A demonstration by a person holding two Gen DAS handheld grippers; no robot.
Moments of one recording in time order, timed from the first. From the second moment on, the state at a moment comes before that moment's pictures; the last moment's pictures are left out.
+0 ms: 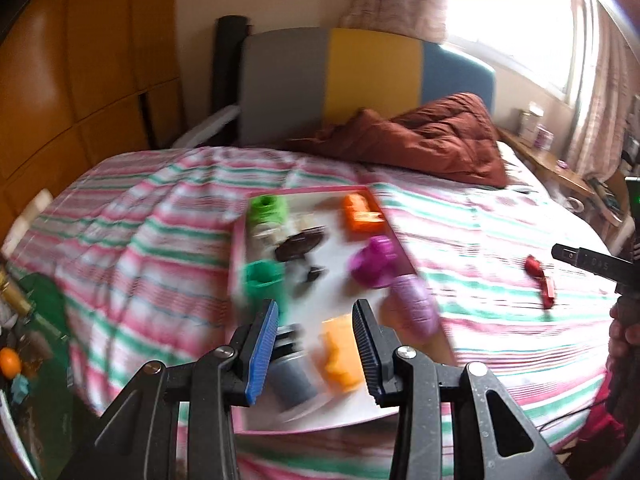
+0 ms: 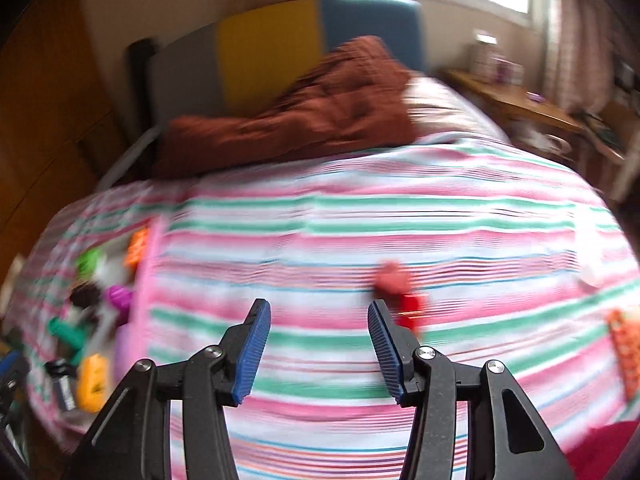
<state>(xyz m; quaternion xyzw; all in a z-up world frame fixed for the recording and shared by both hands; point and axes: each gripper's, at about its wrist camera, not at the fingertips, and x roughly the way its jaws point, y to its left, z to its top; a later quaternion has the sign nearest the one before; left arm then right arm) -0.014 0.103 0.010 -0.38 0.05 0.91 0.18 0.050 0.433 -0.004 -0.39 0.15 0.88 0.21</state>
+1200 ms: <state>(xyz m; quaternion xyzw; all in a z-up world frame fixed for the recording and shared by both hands) -0.006 0.459 -0.089 -0.46 0.17 0.75 0.44 0.129 0.574 -0.026 -0.36 0.34 0.81 0.32</state>
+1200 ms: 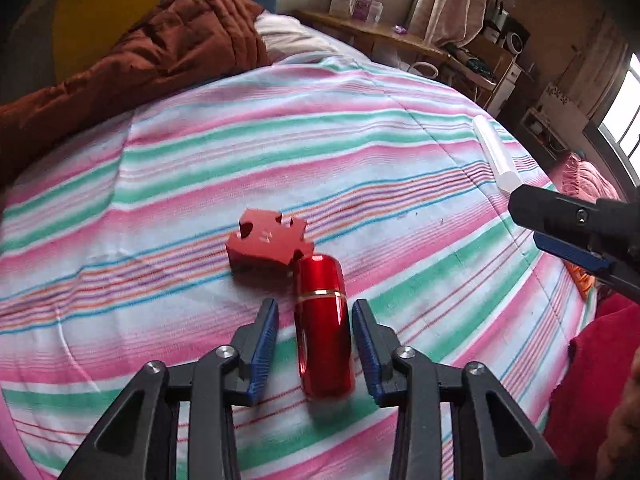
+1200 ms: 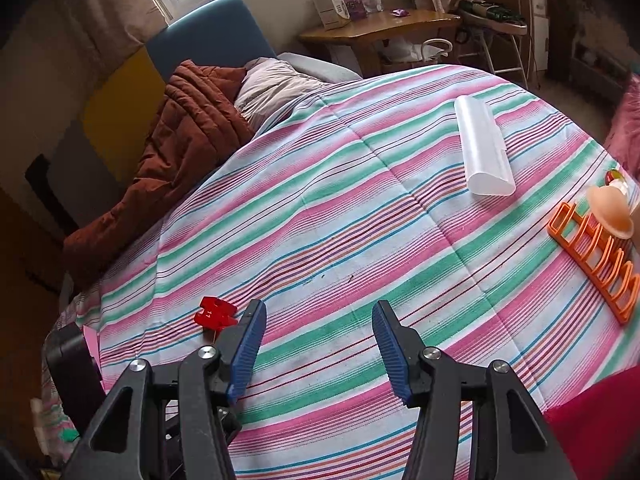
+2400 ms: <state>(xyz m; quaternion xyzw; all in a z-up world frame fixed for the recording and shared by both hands) 0.007 0.242 -0.009 -0.38 0.11 0.88 0.27 0.067 0.510 -0.084 -0.47 0.20 0.83 0.24</state>
